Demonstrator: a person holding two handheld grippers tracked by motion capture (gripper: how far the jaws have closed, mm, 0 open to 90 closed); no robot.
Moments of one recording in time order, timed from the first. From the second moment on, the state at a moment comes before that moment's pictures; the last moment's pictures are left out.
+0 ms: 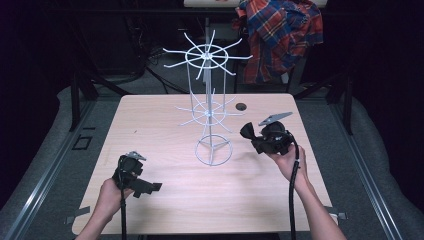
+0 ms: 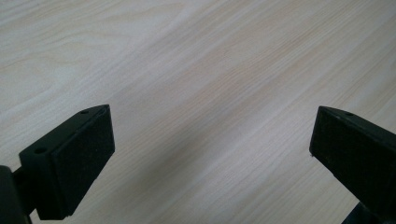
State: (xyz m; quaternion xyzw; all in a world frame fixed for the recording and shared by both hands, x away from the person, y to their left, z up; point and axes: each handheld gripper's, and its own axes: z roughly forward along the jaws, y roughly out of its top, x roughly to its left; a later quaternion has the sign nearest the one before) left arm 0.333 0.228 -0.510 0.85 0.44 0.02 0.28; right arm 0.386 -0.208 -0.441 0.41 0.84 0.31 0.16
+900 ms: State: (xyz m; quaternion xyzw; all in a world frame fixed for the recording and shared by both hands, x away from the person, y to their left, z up) left arm 0.337 0.222 -0.511 0.86 0.44 0.02 0.28; right arm 0.396 -0.216 -0.413 0.44 0.80 0.36 0.18
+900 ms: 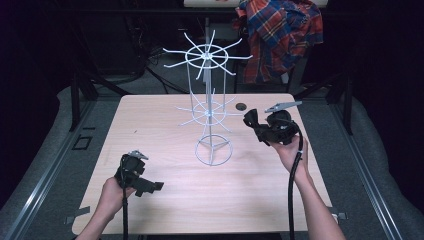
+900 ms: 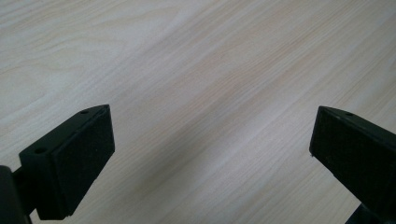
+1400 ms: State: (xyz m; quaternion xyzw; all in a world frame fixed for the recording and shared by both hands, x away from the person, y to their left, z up) left arm 0.336 0.222 -0.511 0.86 0.43 0.02 0.28; right arm 0.382 -0.211 -0.379 0.42 0.79 0.39 0.21
